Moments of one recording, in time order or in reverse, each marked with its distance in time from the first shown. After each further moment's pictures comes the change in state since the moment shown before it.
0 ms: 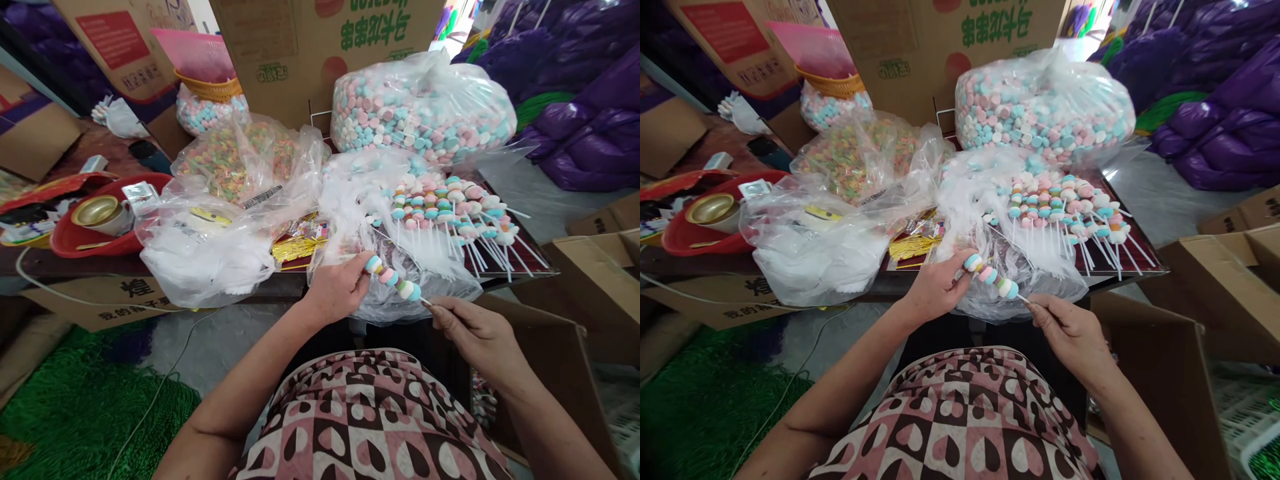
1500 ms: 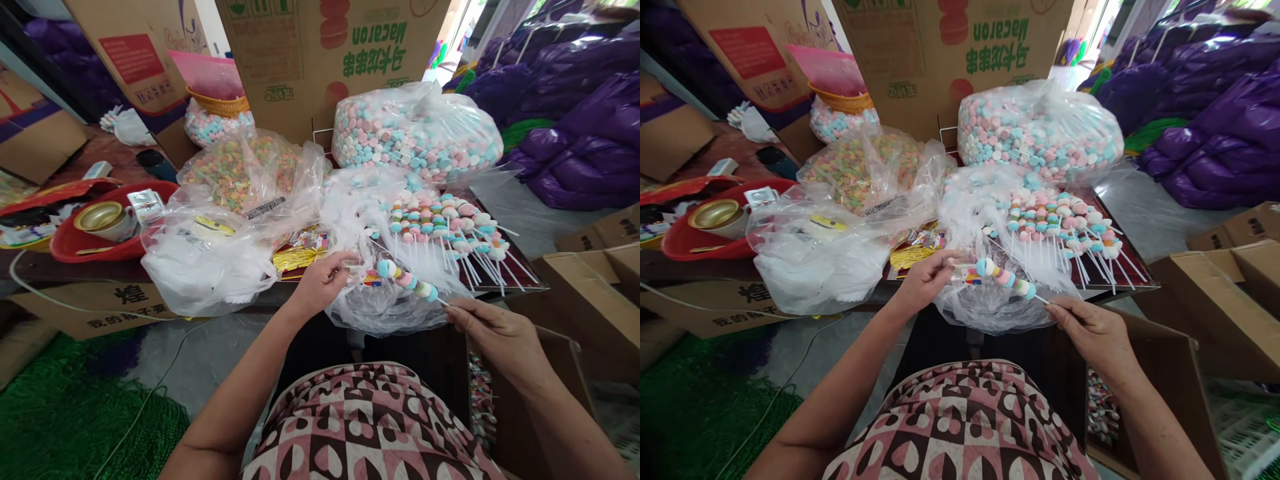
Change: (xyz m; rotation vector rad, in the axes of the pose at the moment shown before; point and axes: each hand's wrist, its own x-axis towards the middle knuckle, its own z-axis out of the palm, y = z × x) left_hand 0.005 -0.030 -0.009 -0.743 0.114 -0.193; right_hand 0.016 0.021 -0.024 -0.032 0.093 0.164
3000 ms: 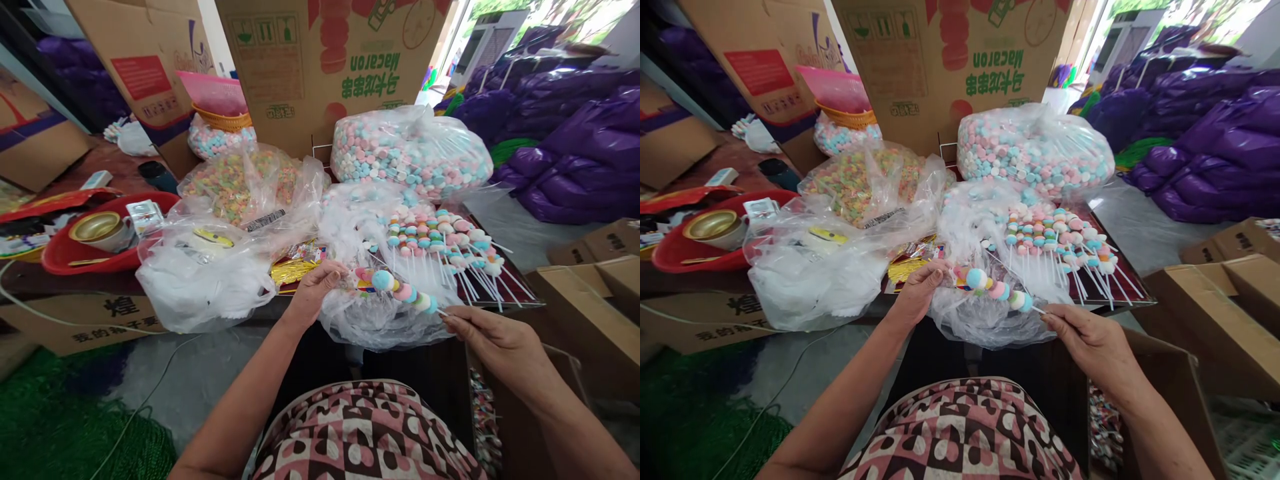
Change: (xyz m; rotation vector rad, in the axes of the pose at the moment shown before) left_hand 0.009 -0.033 0.004 -0.606 0.131 -0.014; right_hand 0.014 -0.022 -0.008 -0.118 -0.050 -0.197
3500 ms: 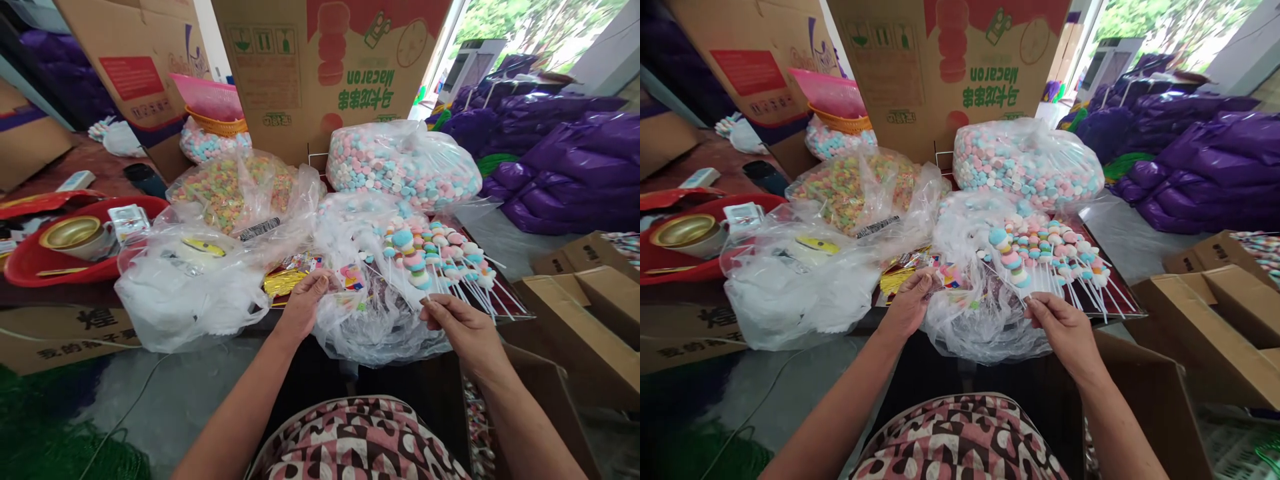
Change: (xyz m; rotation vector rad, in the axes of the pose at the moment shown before) left_hand 0.008 0.001 0.001 -0.242 0.208 -0.144; right_hand 0.031 0.006 0.040 0.442 0.082 0.275
